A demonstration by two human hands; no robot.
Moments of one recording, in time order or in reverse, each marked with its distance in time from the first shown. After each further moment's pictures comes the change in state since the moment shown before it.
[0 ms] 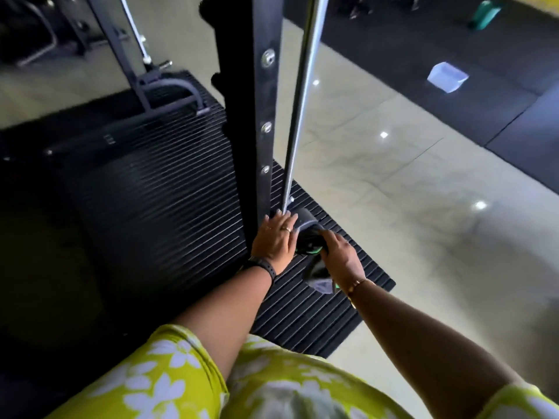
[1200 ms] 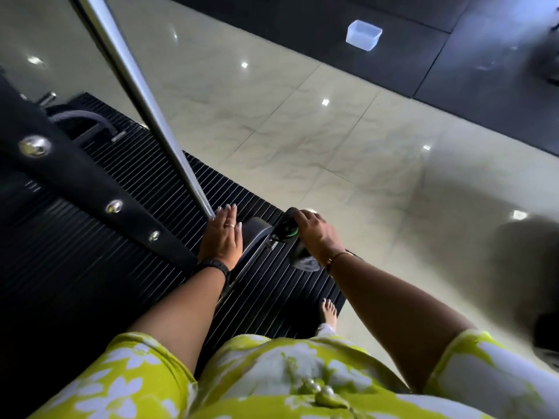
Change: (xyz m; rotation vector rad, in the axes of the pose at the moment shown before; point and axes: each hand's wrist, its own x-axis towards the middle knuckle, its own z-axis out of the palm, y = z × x) left_hand 0.150 0.014 0.053 0.115 -0.090 0.006; right_hand 0.106 0.110 -0.076 -0.144 0.013 0.034
